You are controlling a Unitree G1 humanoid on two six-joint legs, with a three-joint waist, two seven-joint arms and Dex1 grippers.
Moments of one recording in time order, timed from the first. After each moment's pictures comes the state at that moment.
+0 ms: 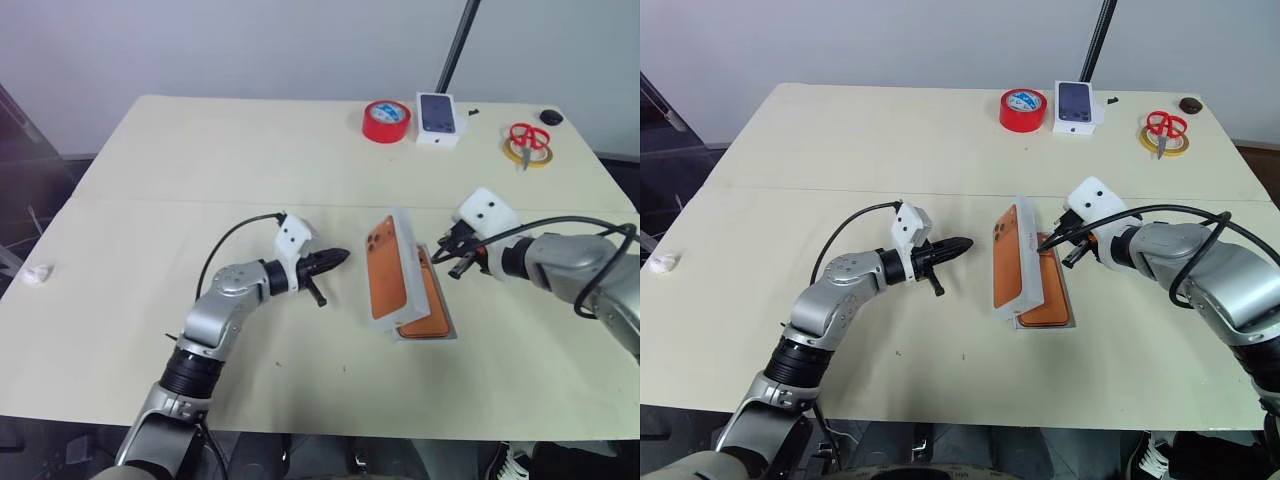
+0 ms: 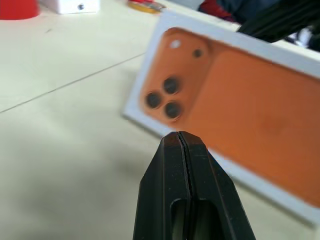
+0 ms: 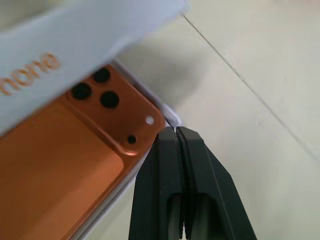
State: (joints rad) left arm -0.44 0.26 -0.18 -0.03 -0.31 0.46 -0.73; right arm -0.46 -1.13 0.19 -0.40 0.61 0.90 0.39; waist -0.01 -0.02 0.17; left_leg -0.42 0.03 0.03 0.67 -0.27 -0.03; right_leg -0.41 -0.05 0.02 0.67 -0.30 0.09
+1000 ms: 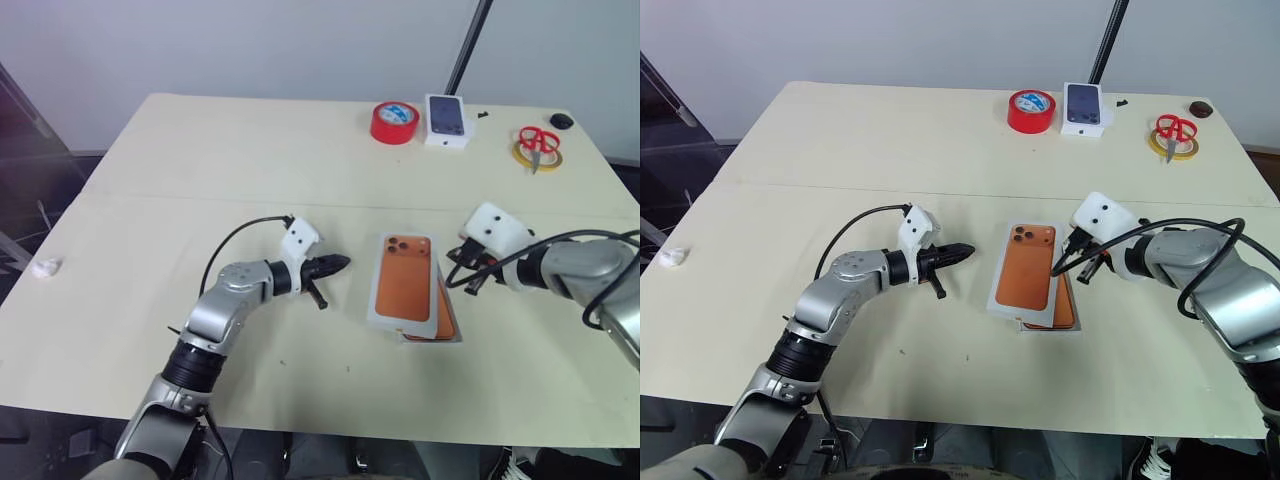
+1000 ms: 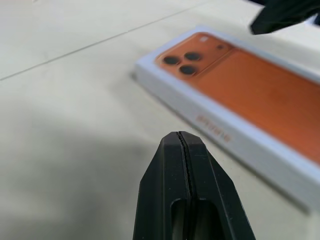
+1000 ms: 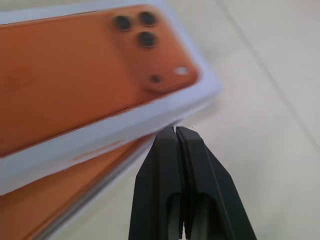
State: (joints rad) left arm -0.48 0.26 -0.24 0.00 -0.27 0.52 -0.74; right arm -0.35 -1.11 0.09 -0.45 0.39 0.91 0.66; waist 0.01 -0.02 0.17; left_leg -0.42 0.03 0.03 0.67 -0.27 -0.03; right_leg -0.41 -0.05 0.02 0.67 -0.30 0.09
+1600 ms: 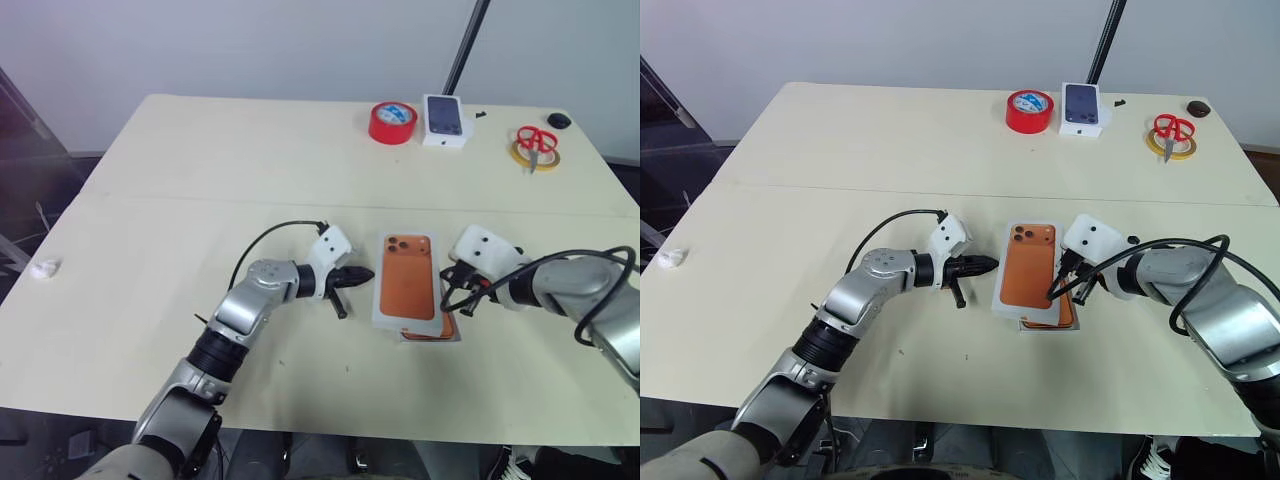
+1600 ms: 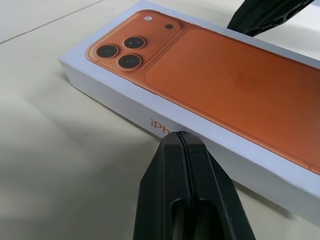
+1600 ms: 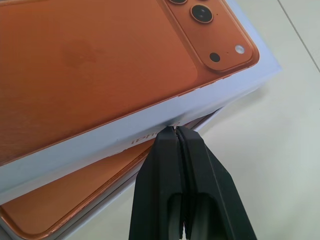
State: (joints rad) left arm -0.56 0.18 -0.35 0.12 -0.20 0.49 -0.81; right arm -0.28 -1.09 0.10 -0.50 0.34 0.93 0.69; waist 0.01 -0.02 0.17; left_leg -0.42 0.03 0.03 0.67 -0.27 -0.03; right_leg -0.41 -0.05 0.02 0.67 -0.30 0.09
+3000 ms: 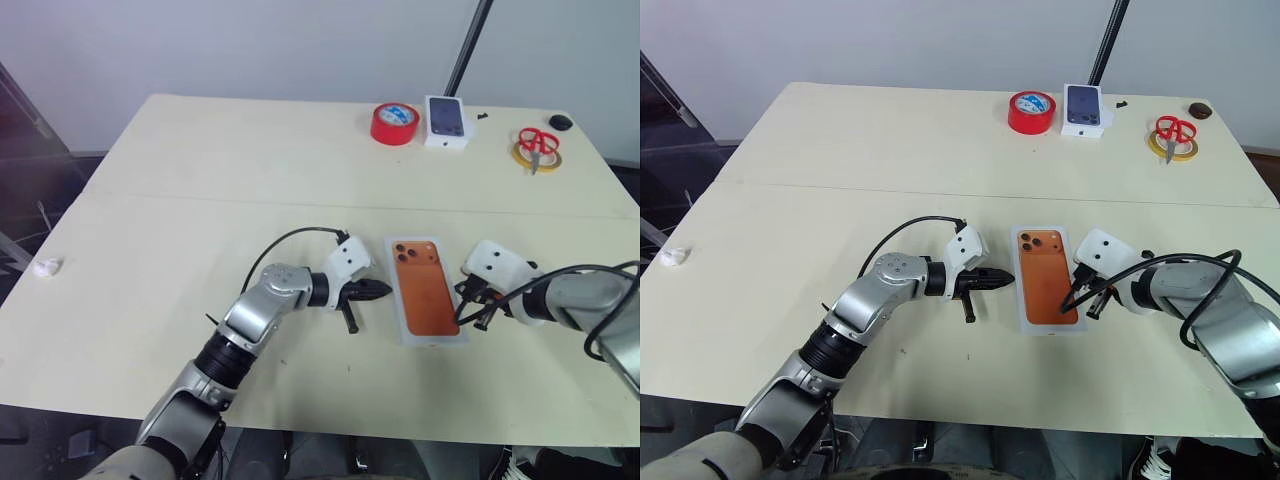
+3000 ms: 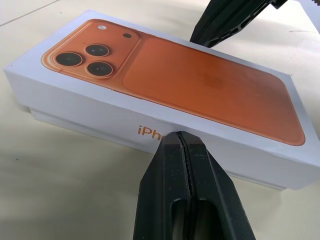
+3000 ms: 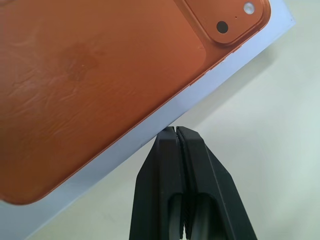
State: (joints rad) left arm -0.56 0.16 -0.42 0.06 -0.19 0.52 -0.84; right arm -0.16 -1.10 0.02 -0.50 0.28 0.90 0.76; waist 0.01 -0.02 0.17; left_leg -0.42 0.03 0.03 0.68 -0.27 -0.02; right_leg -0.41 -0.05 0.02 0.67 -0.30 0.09
